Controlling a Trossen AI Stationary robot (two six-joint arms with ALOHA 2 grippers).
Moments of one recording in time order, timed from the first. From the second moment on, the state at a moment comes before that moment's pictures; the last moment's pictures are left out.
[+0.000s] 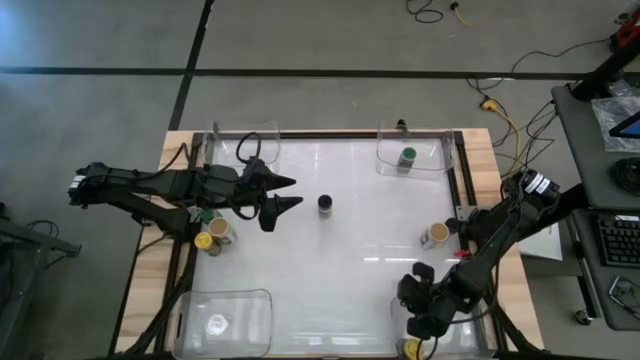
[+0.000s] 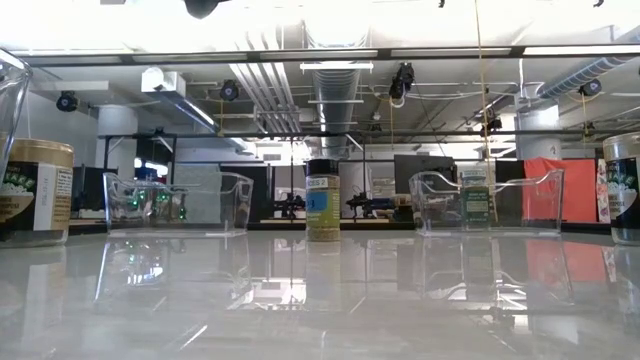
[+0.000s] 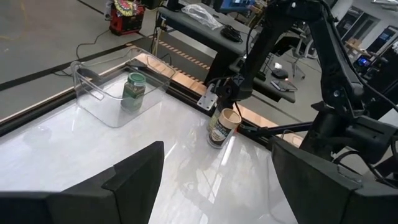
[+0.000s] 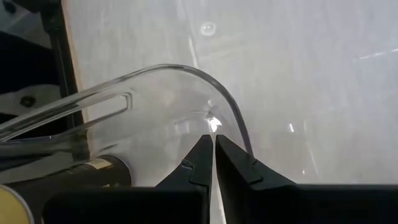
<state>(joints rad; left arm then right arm) -0.12 1.11 1.08 -0.25 -0.33 -0.51 0.85 1.56 1.00 -0.63 0.26 1.10</state>
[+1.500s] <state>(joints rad) -0.14 0.90 1.08 -1.11 -0.28 -0.62 0.65 1.53 1.45 -0.80 0.50 0.86</state>
